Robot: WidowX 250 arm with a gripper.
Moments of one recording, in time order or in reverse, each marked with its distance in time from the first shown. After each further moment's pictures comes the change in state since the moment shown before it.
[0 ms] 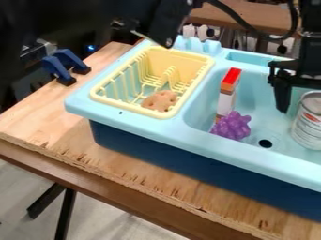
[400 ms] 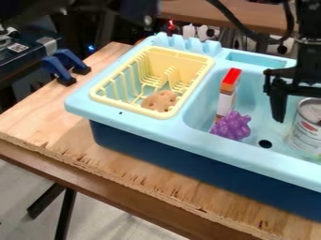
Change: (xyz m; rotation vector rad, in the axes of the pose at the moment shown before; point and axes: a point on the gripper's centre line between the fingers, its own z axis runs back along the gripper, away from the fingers) arm -0.025 -0.005 -0.008 0.005 0.044 0.050
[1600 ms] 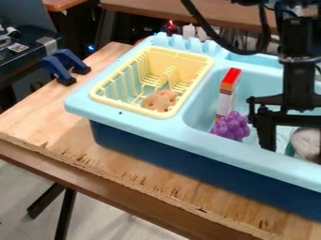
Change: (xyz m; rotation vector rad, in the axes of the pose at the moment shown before) arm -0.071 0.004 0.005 -0.080 0.174 0.060
